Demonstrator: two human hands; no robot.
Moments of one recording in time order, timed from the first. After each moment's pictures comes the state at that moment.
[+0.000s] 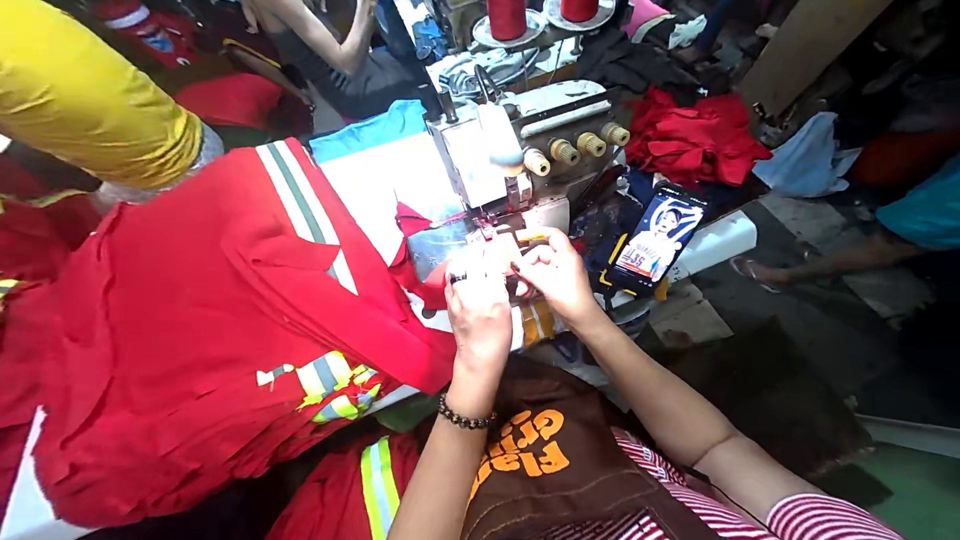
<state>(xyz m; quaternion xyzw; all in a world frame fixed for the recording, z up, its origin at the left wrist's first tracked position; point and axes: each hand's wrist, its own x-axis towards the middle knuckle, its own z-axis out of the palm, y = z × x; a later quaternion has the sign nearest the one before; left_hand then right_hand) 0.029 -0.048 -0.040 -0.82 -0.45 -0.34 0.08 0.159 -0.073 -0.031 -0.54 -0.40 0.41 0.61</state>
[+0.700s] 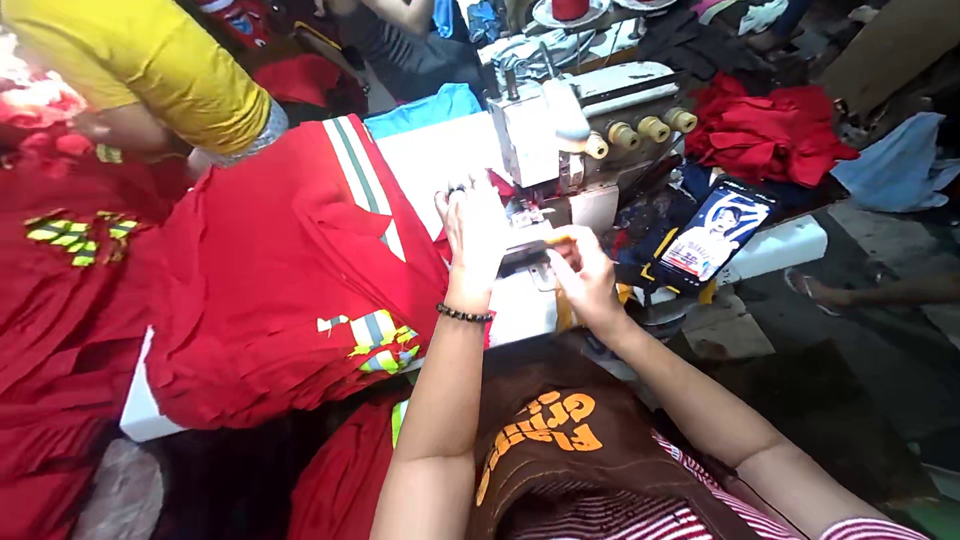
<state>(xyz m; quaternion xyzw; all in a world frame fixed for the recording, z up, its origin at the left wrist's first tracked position) 0.016 0.043 0.008 -0.79 -0.57 -0.20 0.01 0.138 -0.079 -0.048 -0.59 -0.57 0.17 0.55</state>
